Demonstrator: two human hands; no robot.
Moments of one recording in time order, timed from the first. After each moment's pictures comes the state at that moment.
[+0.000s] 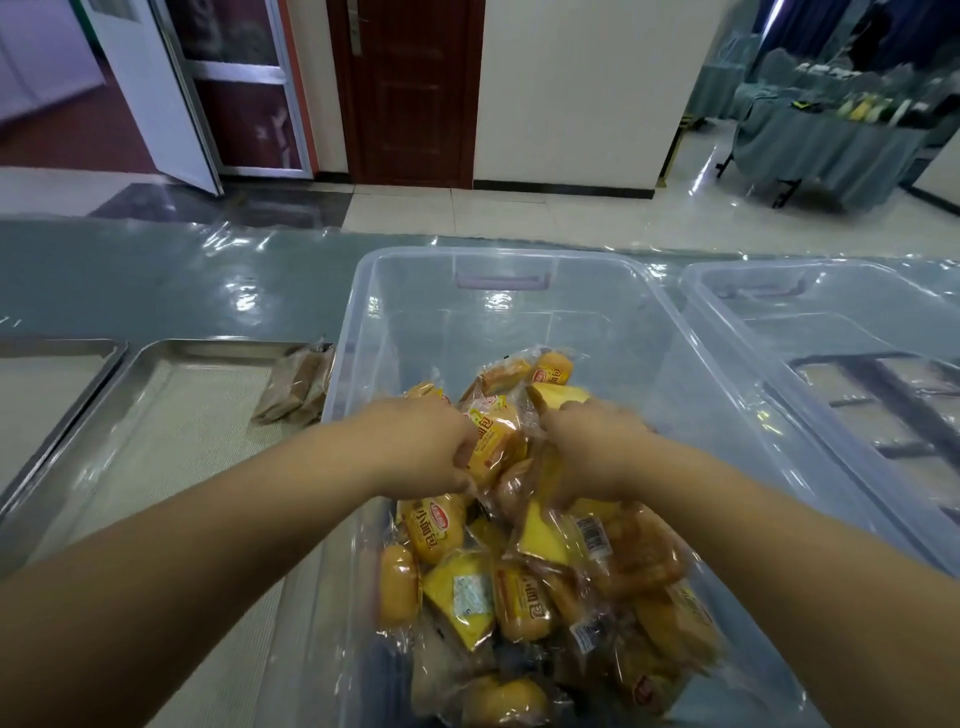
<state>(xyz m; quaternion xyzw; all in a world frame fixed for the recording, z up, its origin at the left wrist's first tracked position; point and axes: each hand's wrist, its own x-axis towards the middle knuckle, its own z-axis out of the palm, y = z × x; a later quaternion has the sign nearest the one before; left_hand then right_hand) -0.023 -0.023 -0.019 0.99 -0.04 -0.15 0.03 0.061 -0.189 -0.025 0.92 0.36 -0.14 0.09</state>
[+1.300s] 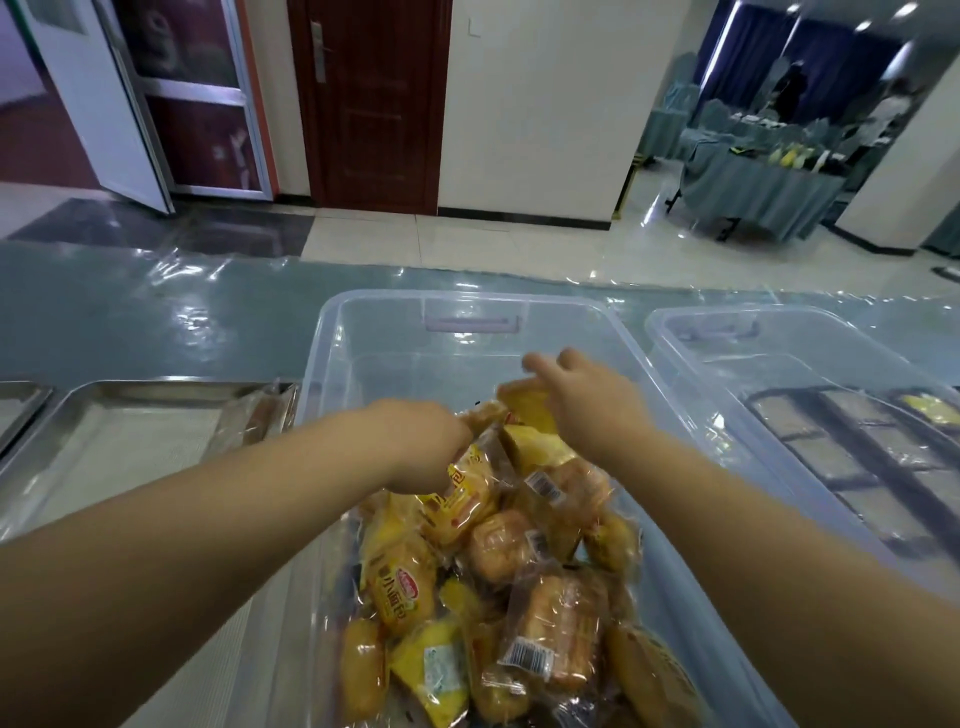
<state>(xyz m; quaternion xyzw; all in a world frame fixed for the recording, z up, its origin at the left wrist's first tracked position) 0.035 -0.018 -0.007 0.98 -0.06 -0.17 -0.05 0.131 -0.187 -0.014 0.93 0.35 0.08 0.00</state>
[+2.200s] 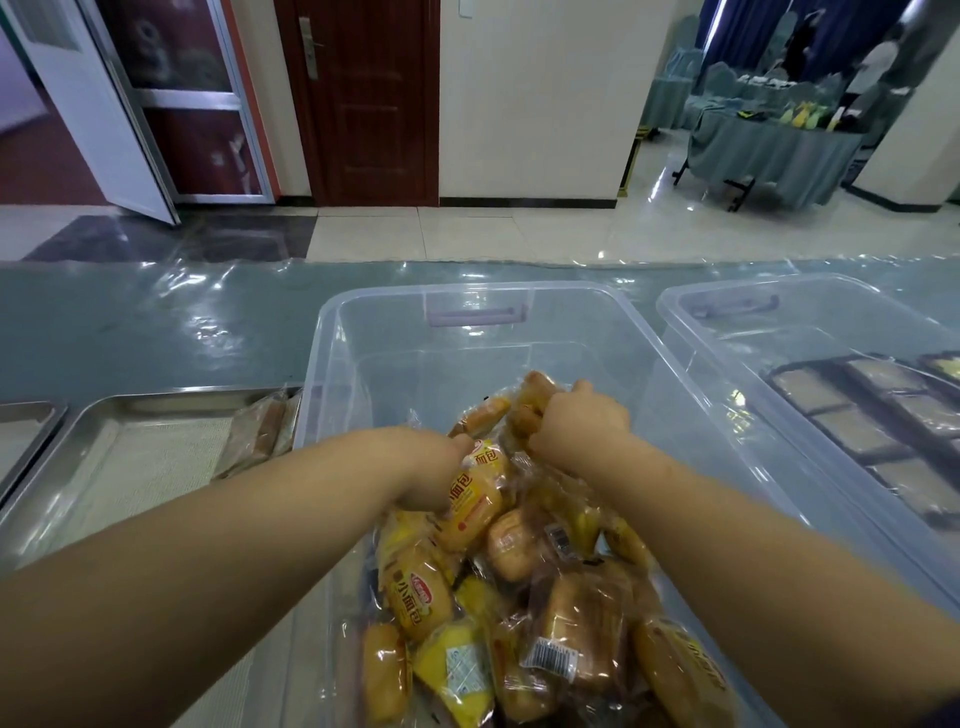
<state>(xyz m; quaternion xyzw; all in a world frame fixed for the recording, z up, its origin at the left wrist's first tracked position) 0.046 -0.013 -0.046 0.97 -0.03 -0.25 0.01 0.134 -0.160 -0.048 0.98 0.14 -0.13 0.05</state>
